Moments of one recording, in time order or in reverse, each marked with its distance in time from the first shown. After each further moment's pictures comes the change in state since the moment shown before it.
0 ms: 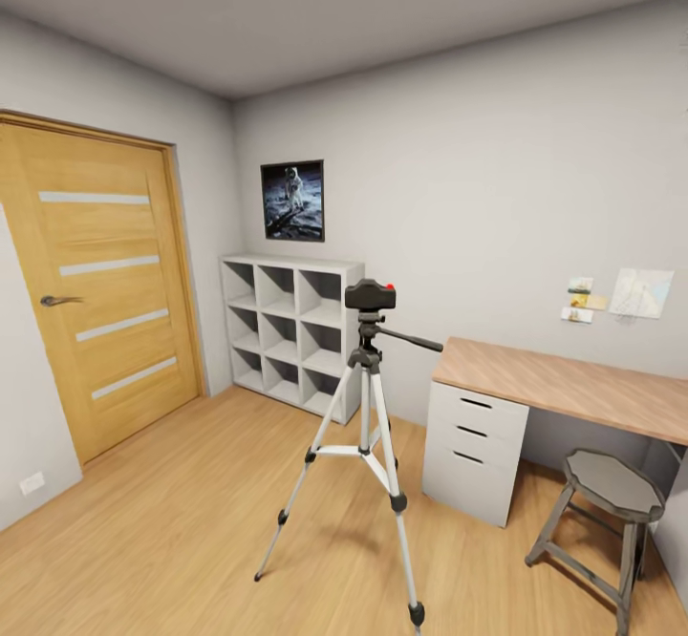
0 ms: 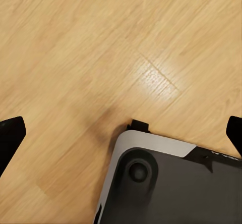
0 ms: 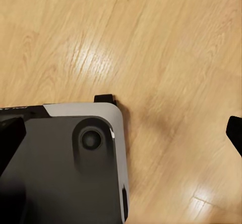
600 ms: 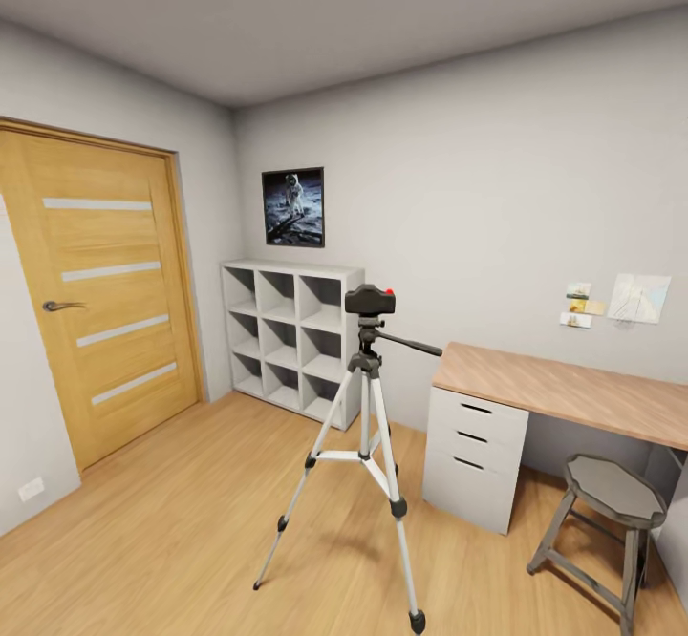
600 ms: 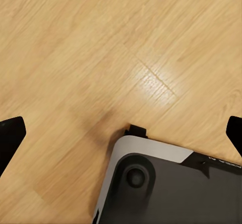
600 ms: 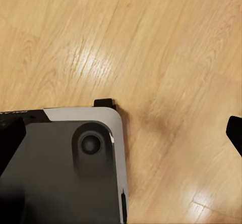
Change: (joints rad) left arm 0.000 0.000 0.005 -0.001 0.000 0.000 0.000; right arm 0.000 -0.002 0.003 0.000 0.003 0.005 0.000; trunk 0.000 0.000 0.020
